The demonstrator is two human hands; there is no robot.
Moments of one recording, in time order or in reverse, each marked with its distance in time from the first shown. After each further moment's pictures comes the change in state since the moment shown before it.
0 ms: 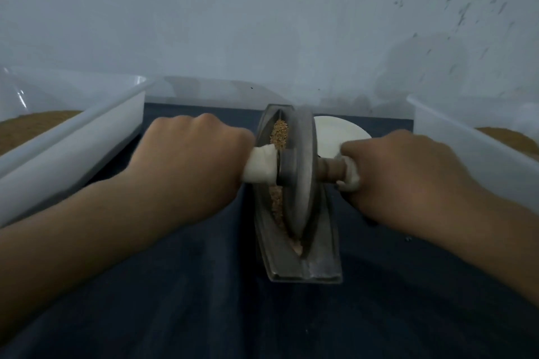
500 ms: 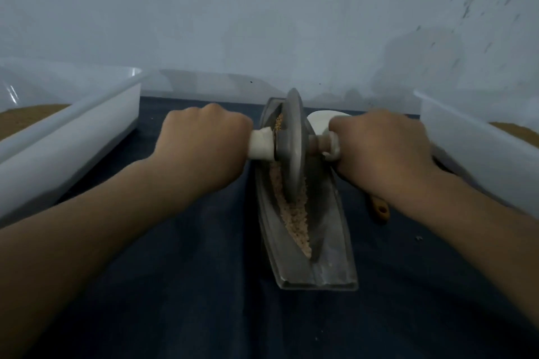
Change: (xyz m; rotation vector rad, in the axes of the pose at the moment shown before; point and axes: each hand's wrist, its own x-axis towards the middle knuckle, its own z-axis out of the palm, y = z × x) left_hand 0.029 0.003 0.044 -0.010 -0.098 -0.122; right_hand 0.042 -0.004 0.037 -0.086 -0.048 0.051
